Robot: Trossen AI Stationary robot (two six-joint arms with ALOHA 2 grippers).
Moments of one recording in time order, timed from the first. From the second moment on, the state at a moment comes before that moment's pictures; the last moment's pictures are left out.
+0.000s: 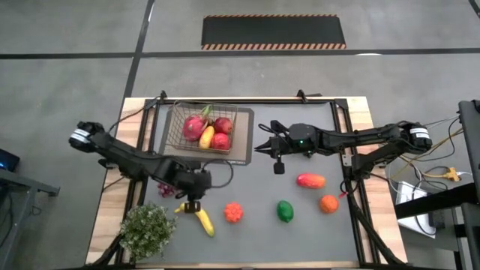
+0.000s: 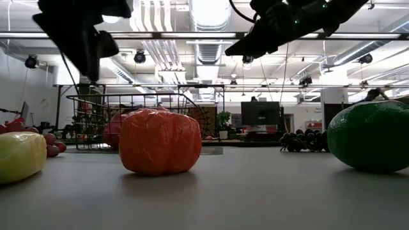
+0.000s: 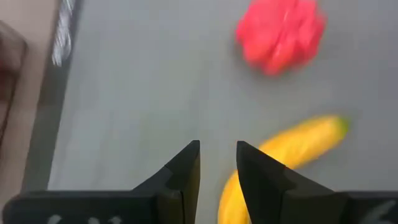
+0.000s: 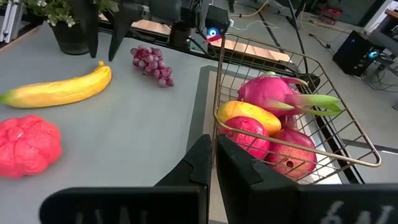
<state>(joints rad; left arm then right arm) -0.36 1.37 1.05 -0.83 -0.10 -0.45 -0.10 1.34 0.78 0.21 -0.09 -0.27</state>
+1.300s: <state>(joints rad) -0.39 1.63 1.00 -0.64 0.08 -0.20 -0.10 1.34 0.78 0.19 -0.09 -0.25</state>
